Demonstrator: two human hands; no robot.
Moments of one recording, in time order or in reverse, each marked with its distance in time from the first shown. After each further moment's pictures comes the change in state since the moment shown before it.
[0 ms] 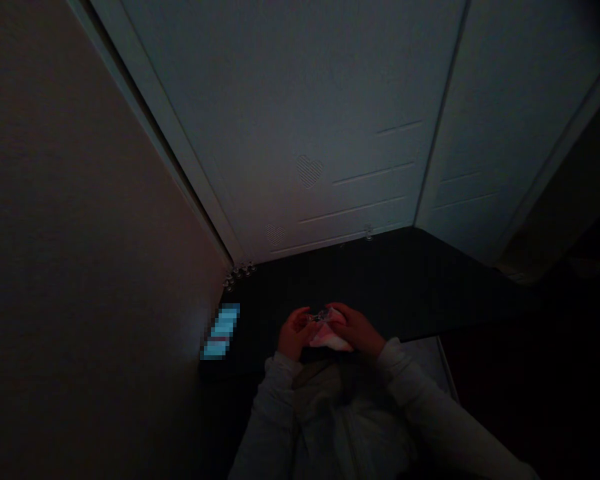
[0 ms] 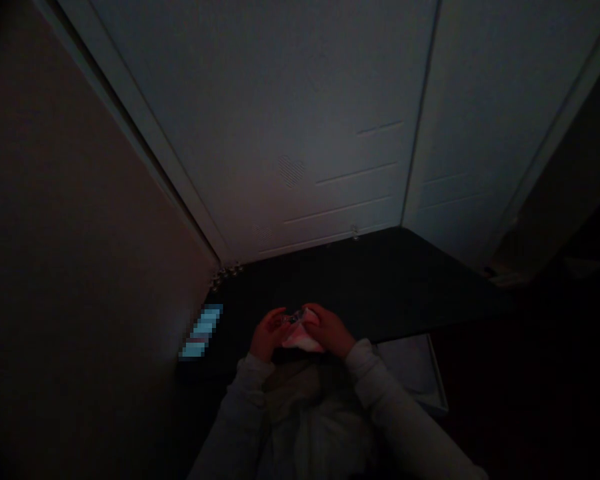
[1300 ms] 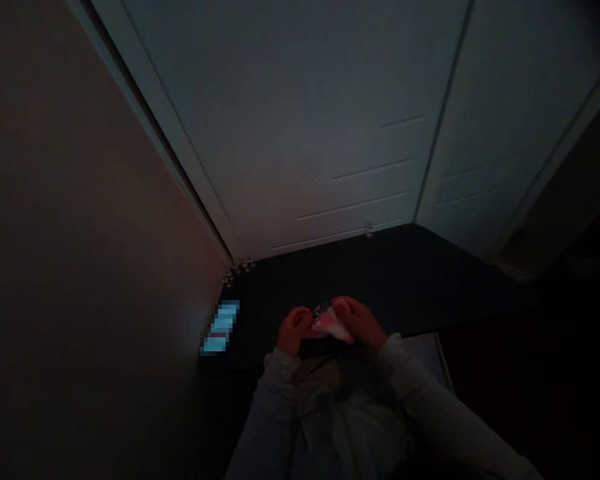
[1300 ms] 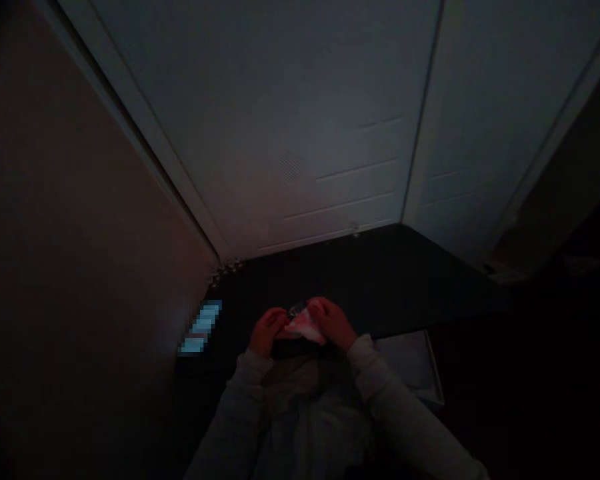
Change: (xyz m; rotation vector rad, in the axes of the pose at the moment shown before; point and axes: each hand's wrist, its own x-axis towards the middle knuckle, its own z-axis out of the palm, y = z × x) left_hand -0.001 0.002 -0.001 0.038 -0.023 -0.023; right_hand 0.002 -0.005 -0.004 0.144 0.143 0.089
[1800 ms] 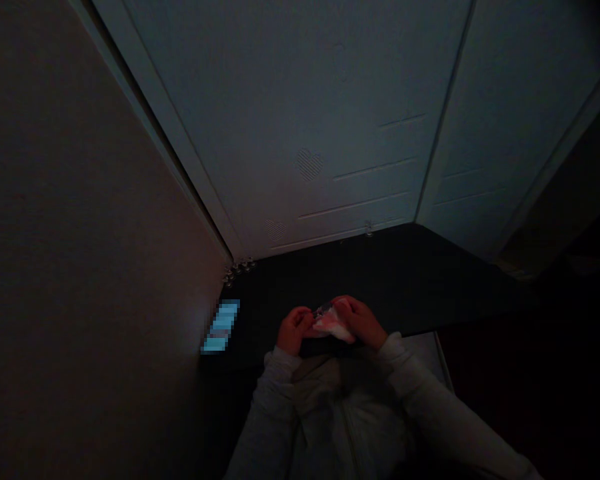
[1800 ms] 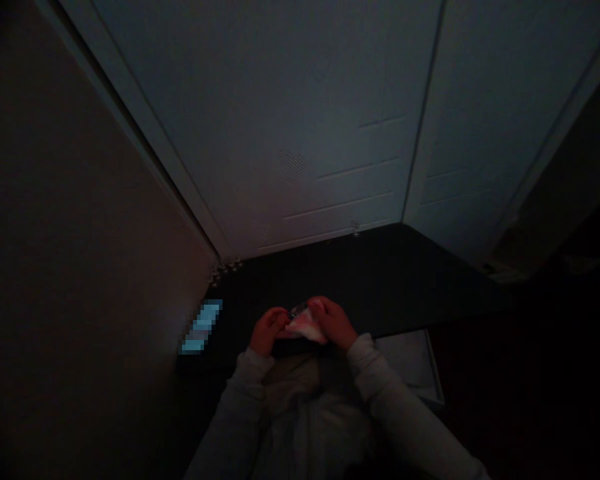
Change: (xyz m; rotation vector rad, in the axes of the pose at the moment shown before) left_hand -0.002 0.004 0.001 0.042 -0.006 0.000; right_hand 0.002 0.003 0.000 0.041 0.006 0.032
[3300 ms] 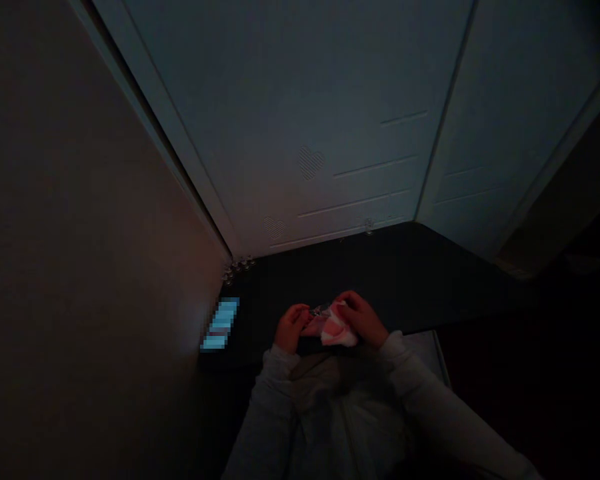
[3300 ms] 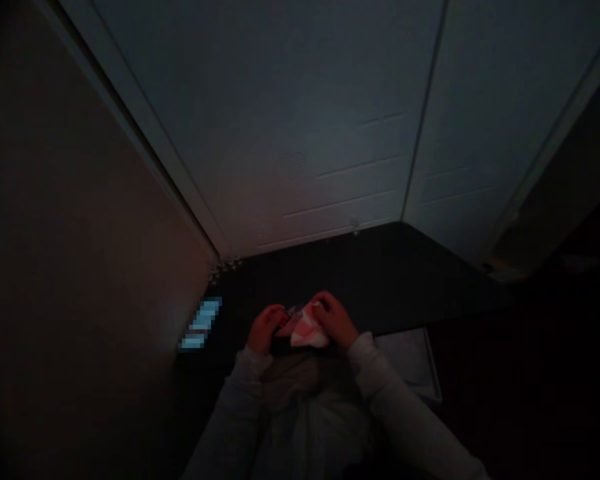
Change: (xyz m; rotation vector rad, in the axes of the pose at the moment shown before) left_hand 0.001 -0.001 -0.002 0.006 0.014 0.044; right_hand -0.001 0.004 -0.004 0.089 0.028 -0.034
